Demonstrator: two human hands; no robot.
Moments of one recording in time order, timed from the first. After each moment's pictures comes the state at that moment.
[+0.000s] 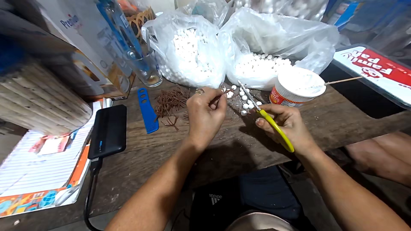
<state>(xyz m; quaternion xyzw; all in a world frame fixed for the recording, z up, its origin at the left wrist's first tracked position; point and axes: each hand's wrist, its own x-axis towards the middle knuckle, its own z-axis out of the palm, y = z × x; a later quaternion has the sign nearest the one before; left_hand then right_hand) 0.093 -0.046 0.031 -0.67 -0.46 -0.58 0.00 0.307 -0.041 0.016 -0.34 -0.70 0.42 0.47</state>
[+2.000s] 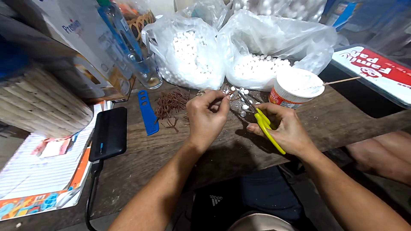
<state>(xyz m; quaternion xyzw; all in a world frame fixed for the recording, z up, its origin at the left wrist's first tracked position) 0.099 -0.050 0.036 -0.65 -0.43 -0.62 -0.07 0.305 -0.042 0.019 -0.43 -0.76 0.27 0.41</state>
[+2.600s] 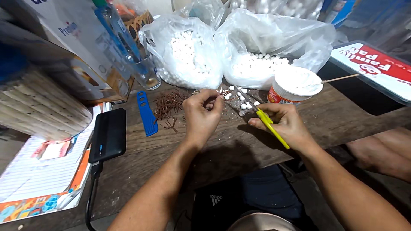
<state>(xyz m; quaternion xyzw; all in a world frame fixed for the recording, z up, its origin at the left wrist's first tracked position) 0.090 -0.049 0.033 -0.66 -0.45 -0.59 -0.10 0.311 -0.033 0.017 -0.39 -0.75 0.32 0.43</state>
